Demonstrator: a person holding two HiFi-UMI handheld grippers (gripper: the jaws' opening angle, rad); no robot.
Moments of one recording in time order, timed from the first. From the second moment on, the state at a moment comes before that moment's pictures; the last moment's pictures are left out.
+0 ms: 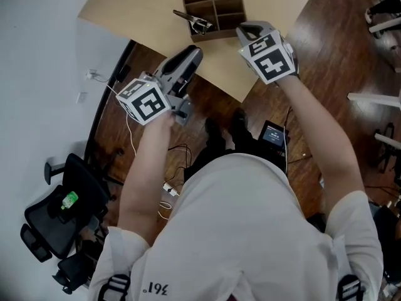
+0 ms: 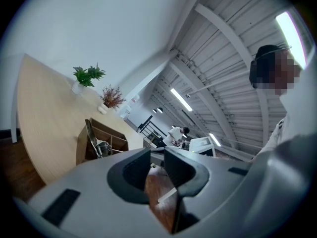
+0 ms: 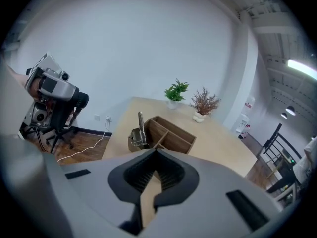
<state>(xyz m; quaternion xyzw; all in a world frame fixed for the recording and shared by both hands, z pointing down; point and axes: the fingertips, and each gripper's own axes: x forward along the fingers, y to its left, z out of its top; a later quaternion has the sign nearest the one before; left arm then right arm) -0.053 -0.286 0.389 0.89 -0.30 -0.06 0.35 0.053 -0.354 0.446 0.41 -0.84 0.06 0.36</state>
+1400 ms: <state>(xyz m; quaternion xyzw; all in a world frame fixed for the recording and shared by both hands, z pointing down) -0.060 -0.196 0.334 0.90 -0.26 -0.09 0.33 0.113 -0.246 0.363 0.47 -0.85 0.17 0.19</state>
